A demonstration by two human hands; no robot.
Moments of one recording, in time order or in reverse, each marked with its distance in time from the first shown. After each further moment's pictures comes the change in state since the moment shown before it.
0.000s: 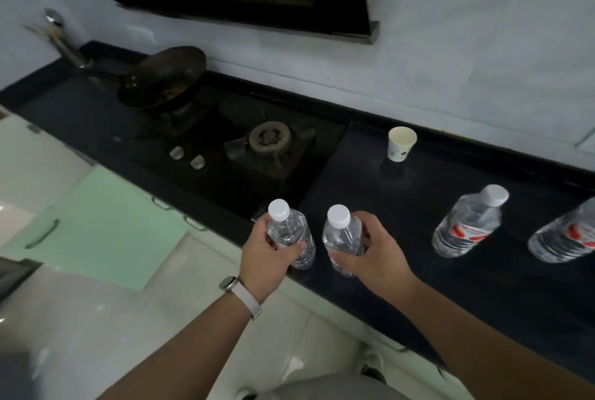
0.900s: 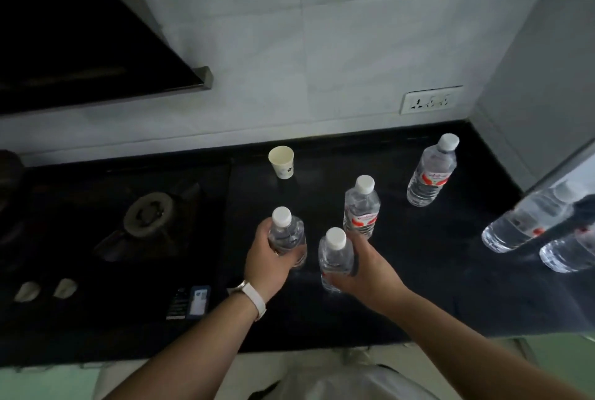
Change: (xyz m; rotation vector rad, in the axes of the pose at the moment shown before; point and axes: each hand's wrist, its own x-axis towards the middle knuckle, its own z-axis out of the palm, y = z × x) left_hand 0.057 0.049 0.138 0.190 -0.533 0.196; right_hand -0.033 0.056 -0.066 -0.058 0.344 0.233
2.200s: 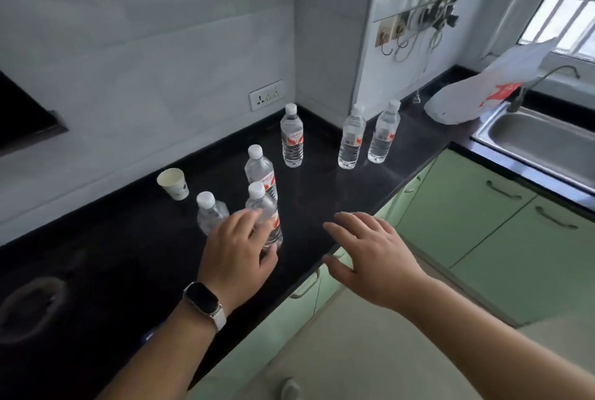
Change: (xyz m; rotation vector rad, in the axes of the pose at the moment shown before) left_hand -0.069 0.036 -0.067 0.722 -0.272 1.382; right_hand -0.220 -0.091 0.050 -0.833 0.584 0.148
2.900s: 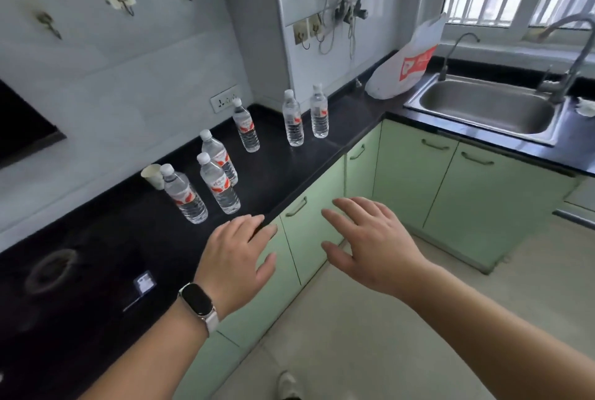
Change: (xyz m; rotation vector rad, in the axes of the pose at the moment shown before) left_hand -0.104 0.214 -0.083 0.060 -0.128 0.146; right_hand -0.244 0.043 -0.071 -0.006 0.160 0.073
